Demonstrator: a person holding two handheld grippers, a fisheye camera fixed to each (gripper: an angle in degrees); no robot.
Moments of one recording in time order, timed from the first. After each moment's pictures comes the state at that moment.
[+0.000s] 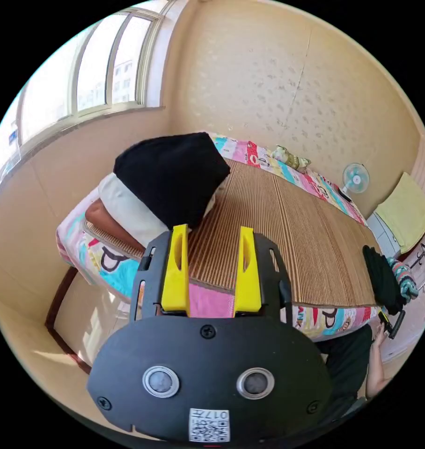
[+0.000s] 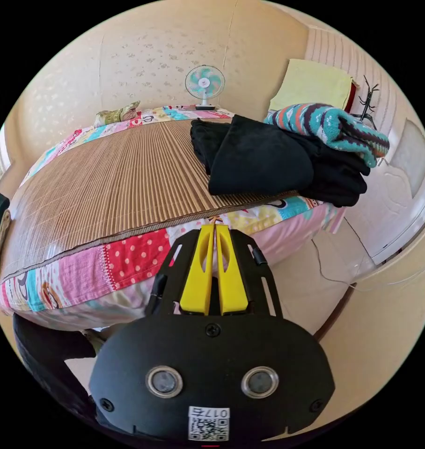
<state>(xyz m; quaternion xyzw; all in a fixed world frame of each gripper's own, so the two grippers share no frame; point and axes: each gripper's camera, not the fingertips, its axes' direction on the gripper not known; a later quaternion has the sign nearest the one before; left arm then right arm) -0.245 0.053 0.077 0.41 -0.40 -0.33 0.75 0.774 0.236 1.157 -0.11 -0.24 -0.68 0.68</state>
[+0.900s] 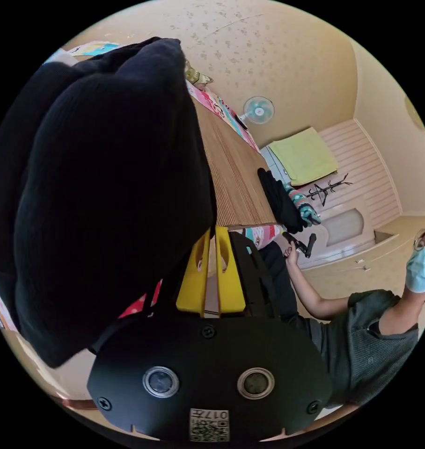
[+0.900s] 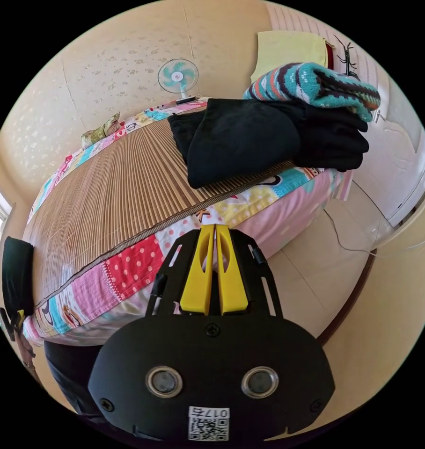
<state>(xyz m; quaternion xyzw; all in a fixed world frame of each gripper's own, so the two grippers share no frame) -0.334 -0.066 0.166 0.26 0.00 -0.17 0.95 0.796 0.226 1.181 -0.20 -0.24 -0.62 0.72</state>
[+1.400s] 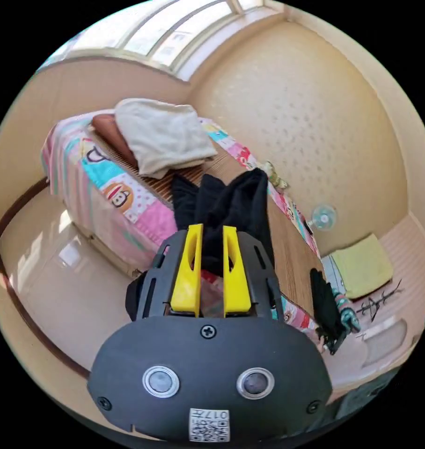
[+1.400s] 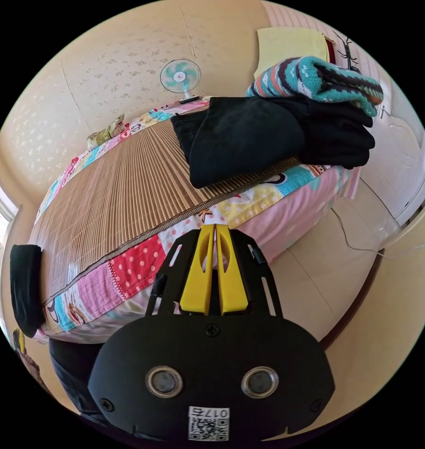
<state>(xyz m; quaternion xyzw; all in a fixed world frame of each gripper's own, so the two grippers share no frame) -0.324 0.171 0.032 0.50 -0.17 -0.44 0.73 0.805 0.193 1.196 -0.22 -0.25 -0.61 0.72</state>
